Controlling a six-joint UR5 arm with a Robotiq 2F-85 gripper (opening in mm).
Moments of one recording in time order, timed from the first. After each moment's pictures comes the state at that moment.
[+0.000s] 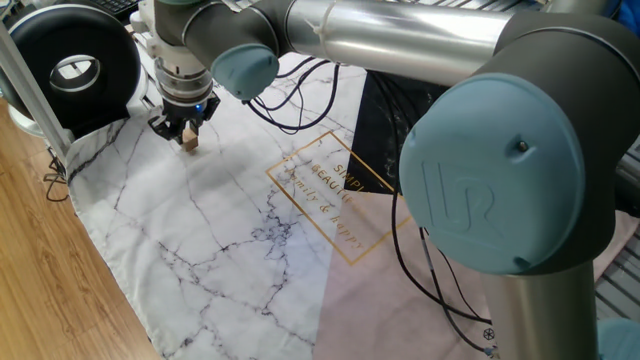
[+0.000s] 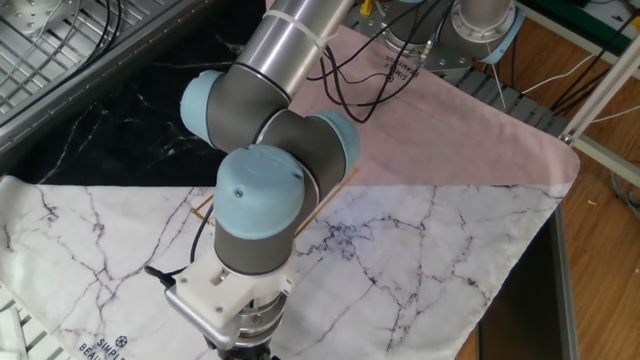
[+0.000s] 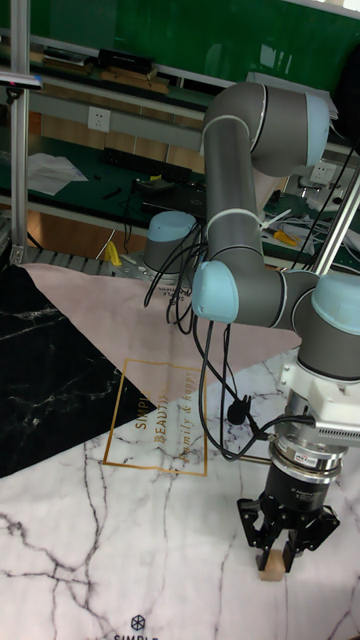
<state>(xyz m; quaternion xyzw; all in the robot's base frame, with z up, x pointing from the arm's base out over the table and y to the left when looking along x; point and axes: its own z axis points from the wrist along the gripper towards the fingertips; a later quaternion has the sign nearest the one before) 0.765 0.190 0.025 -0.01 0.99 0.02 0.16</state>
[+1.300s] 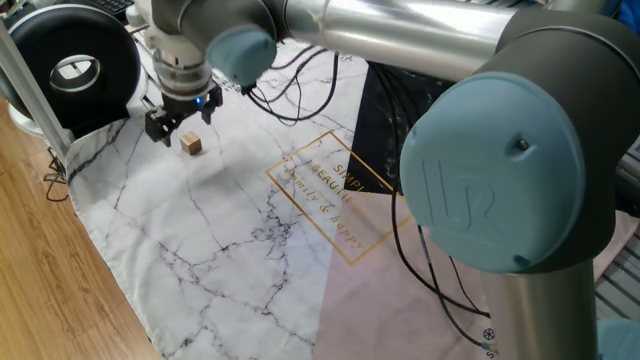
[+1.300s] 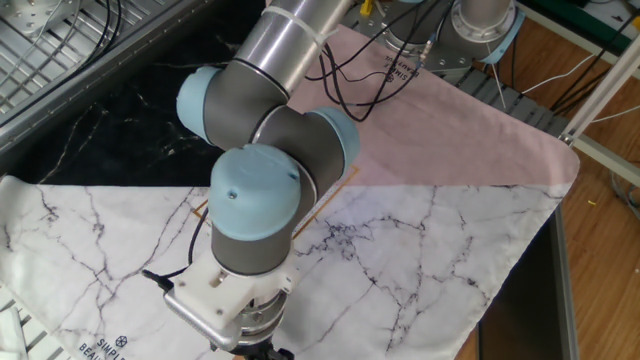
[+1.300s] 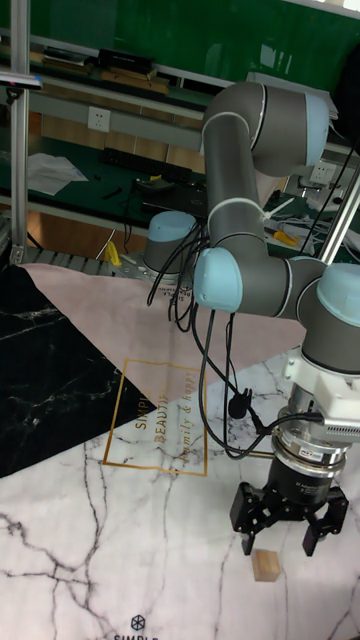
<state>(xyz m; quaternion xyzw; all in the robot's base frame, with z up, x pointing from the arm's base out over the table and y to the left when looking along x) 0.759 0.188 0.043 -0.03 0.99 0.02 0.13</state>
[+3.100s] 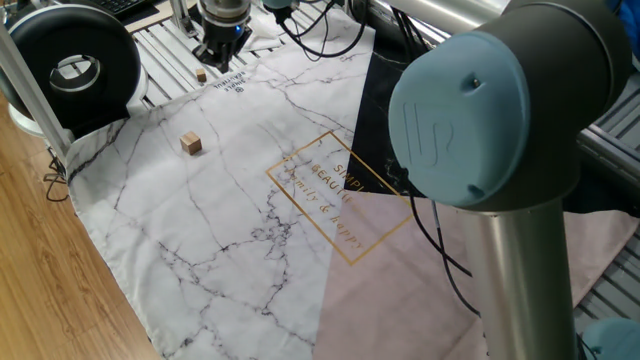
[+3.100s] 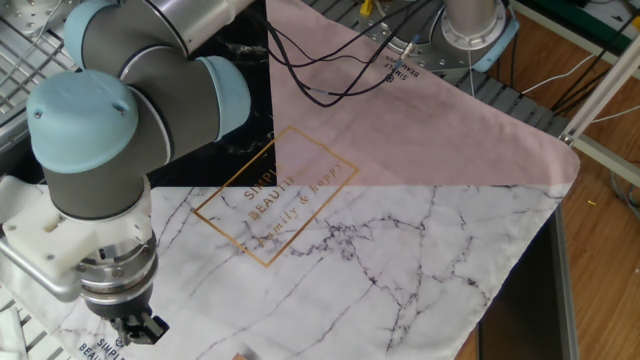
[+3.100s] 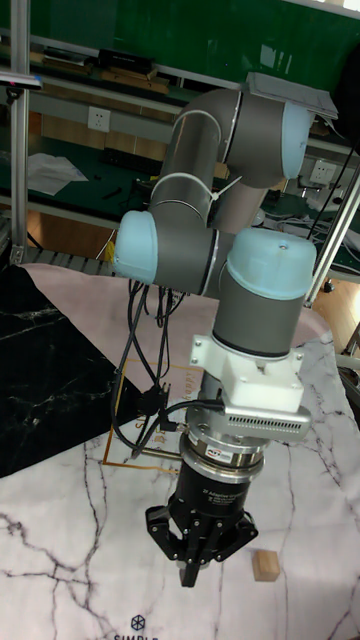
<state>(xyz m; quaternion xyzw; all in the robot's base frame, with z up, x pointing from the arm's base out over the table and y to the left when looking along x) 0.824 0.056 0.088 -0.04 0.99 0.00 0.15</state>
